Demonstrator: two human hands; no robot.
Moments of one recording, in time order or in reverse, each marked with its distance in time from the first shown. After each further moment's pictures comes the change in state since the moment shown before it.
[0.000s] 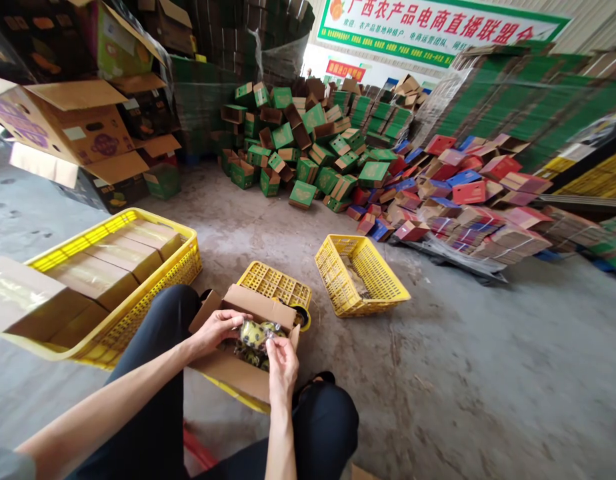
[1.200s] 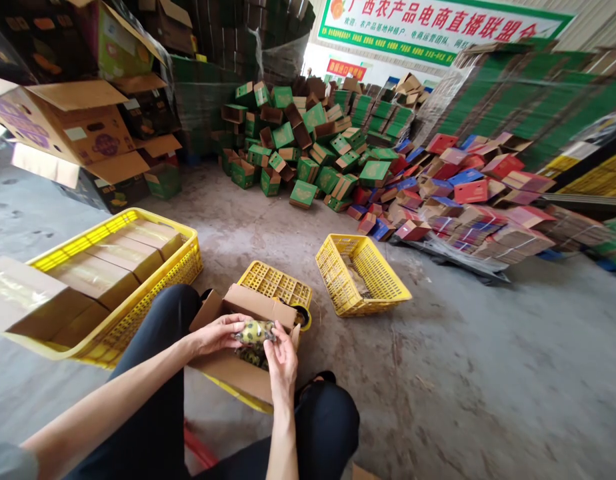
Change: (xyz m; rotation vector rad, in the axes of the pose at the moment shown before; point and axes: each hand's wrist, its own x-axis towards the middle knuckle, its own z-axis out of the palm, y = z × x) left_hand -0.003 0.003 -0.006 -0.117 -0.185 -0.260; right_hand 0.002 -0.004 0.002 0.090 -0.086 -0.062
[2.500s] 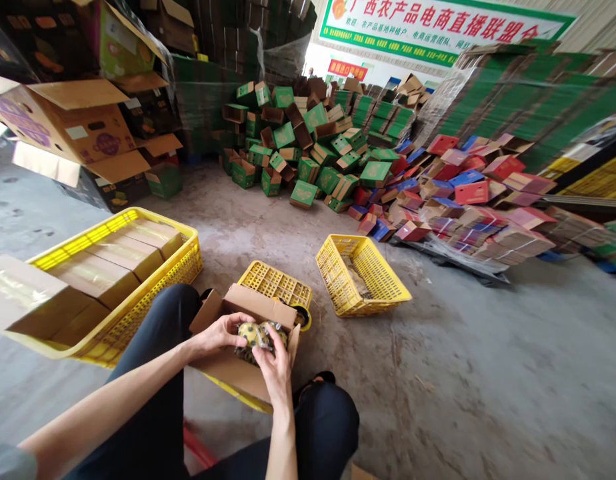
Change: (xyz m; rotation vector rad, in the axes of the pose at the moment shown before) left_hand 0.006 -0.011 -0.003 0.269 -0.066 0.250; right_hand -0.008 -0.018 0.003 -0.084 -0.197 0.110
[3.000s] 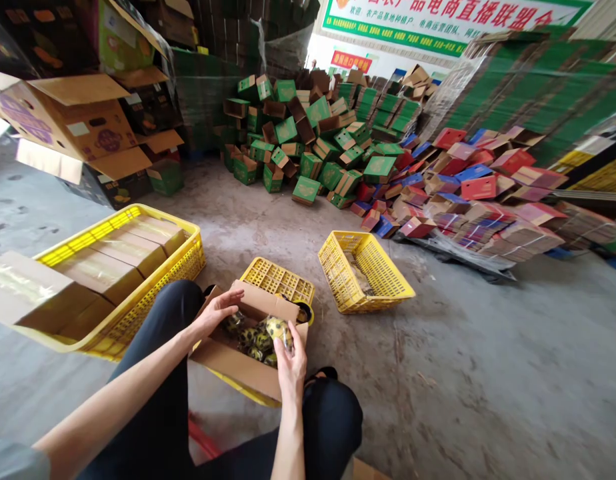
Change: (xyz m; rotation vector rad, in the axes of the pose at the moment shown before) left_hand 0.018 -0.004 -0.046 0.218 0.362 0.182; right_hand 0.011 0.030 -0.022 -0.140 0.313 -0.114
